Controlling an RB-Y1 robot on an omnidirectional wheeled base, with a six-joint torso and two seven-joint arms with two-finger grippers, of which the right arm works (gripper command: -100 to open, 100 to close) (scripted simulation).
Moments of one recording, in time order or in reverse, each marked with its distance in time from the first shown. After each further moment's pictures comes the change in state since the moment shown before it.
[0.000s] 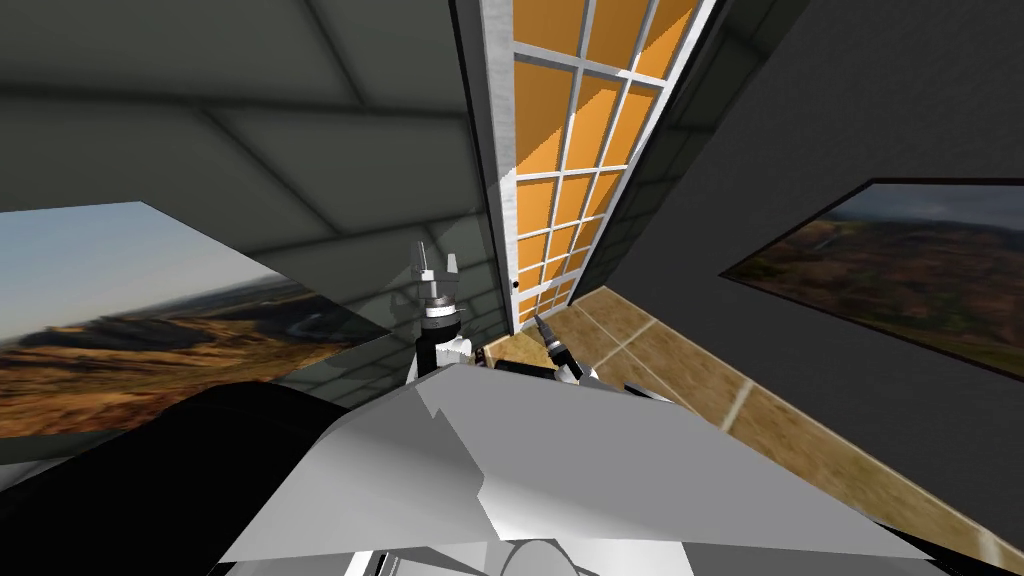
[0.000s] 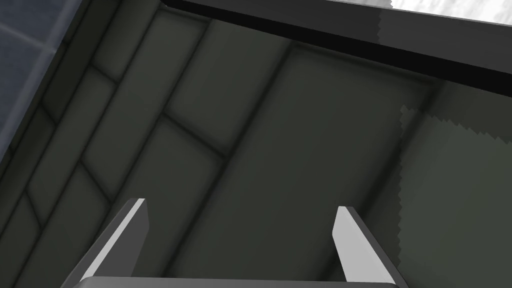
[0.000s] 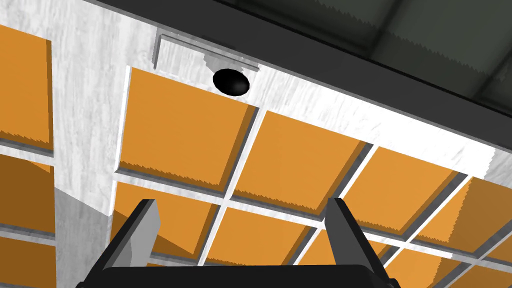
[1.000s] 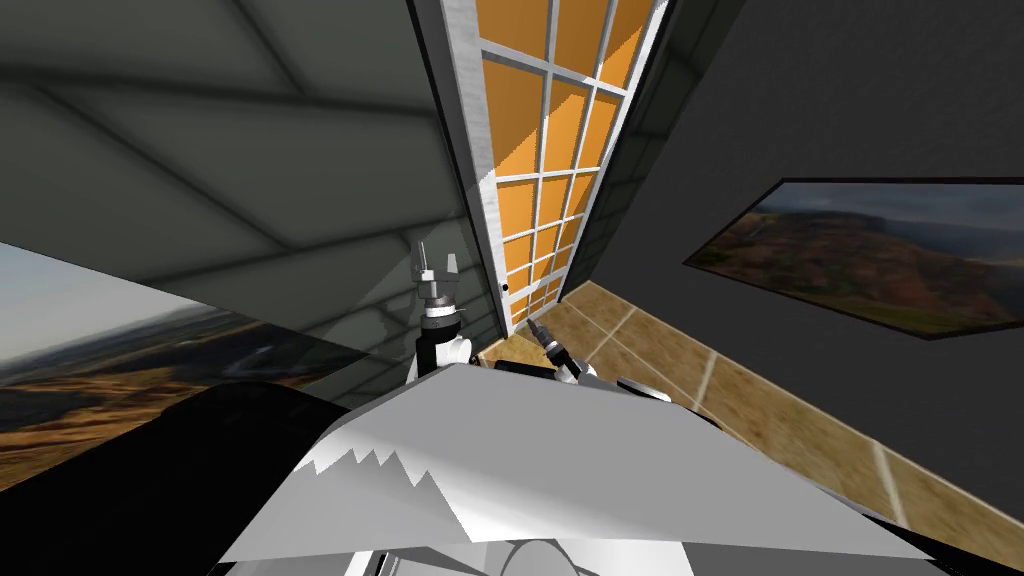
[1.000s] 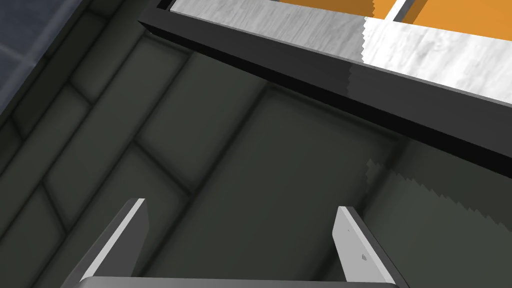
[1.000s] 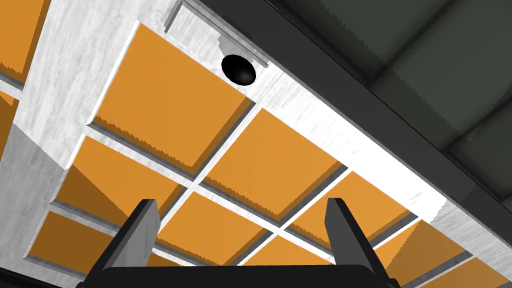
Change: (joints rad) arm -0.050 0.017 0.131 0.060 -0.013 -0.034 0.233
